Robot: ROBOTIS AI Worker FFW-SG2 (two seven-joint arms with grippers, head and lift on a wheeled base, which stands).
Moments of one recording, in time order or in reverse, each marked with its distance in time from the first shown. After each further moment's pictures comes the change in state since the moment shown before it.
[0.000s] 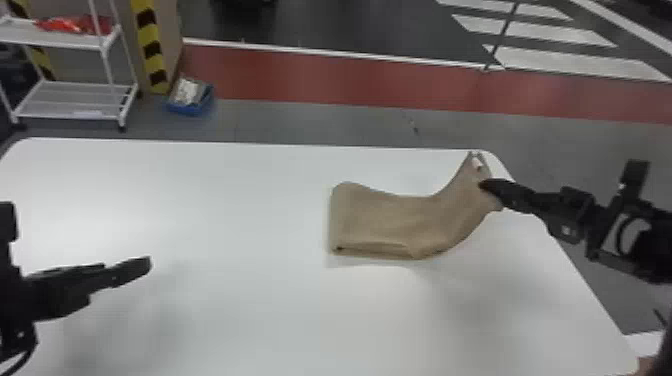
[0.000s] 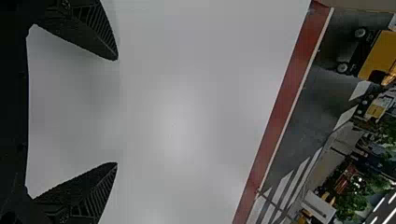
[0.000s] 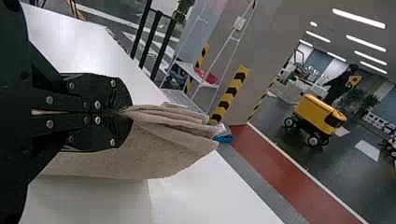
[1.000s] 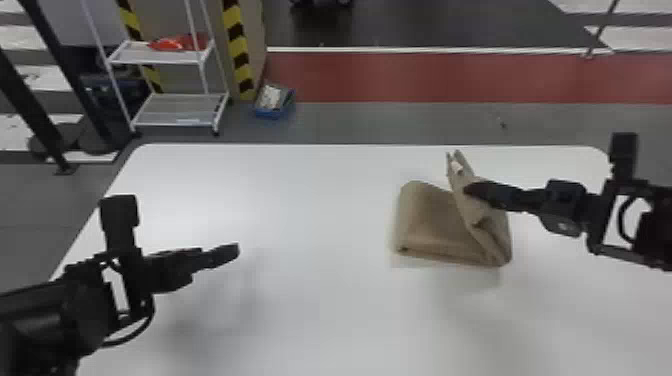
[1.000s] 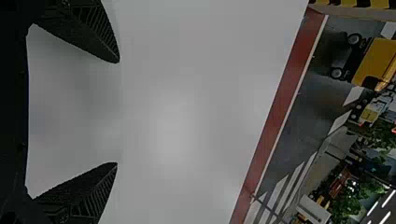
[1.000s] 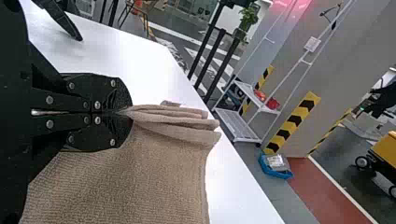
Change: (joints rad) left arm -0.049 0.013 0.010 0.101 -0.007 -0.057 -0.008; right arm -0.001 0.190 0.272 -0.081 0.073 -0.006 -0.024
